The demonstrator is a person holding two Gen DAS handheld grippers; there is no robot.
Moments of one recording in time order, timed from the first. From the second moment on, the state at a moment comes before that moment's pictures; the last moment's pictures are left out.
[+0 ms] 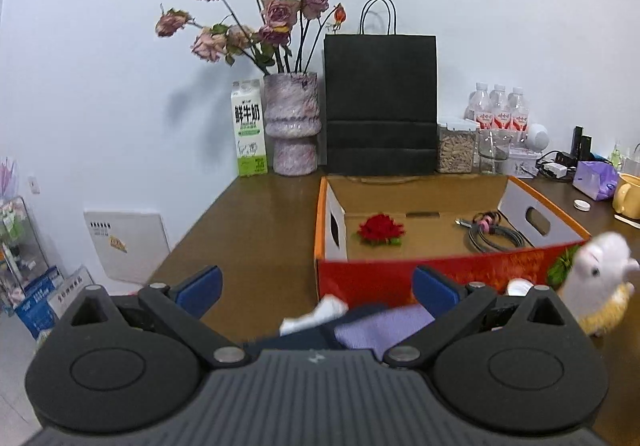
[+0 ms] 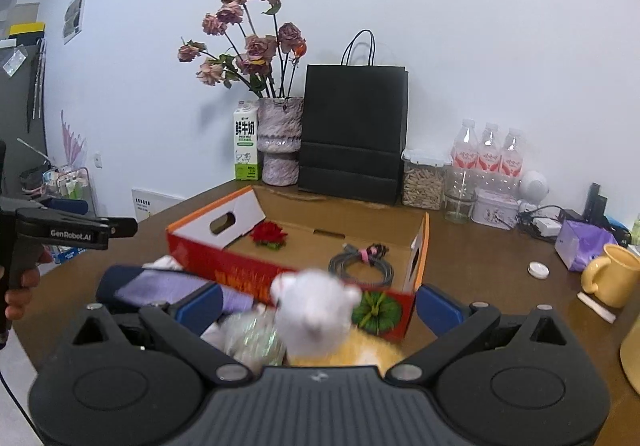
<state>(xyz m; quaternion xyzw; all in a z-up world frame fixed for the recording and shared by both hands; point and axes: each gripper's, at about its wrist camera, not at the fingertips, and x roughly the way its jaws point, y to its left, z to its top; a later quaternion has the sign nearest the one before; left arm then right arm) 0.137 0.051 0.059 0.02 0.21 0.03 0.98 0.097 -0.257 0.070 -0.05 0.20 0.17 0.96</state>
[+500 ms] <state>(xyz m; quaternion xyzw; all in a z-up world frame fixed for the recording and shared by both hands) 0.093 0.033 0.019 0.03 0.21 0.01 0.98 0.059 -0.245 0.017 -0.04 0.19 0.12 0.97</state>
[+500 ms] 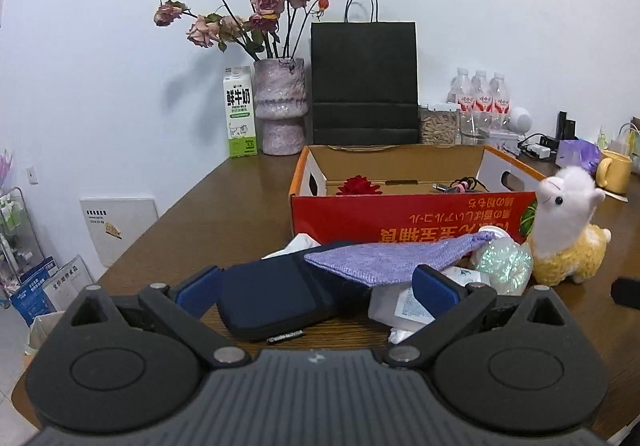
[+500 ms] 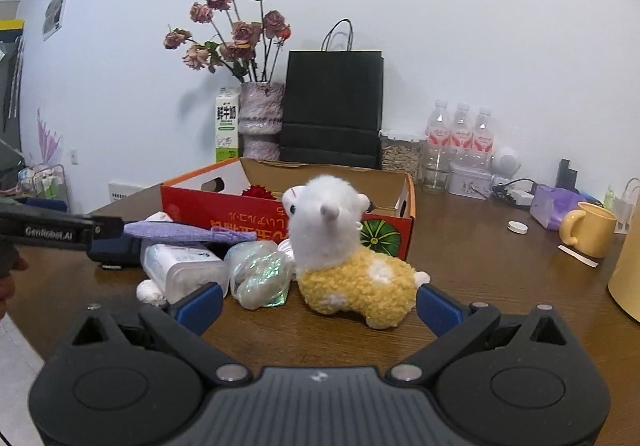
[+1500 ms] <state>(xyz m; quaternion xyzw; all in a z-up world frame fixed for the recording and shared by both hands) 0.134 0.008 0.004 0.13 0.19 0.00 0.97 0.122 -0.230 0.006 -0.05 0.21 0.10 0.97</state>
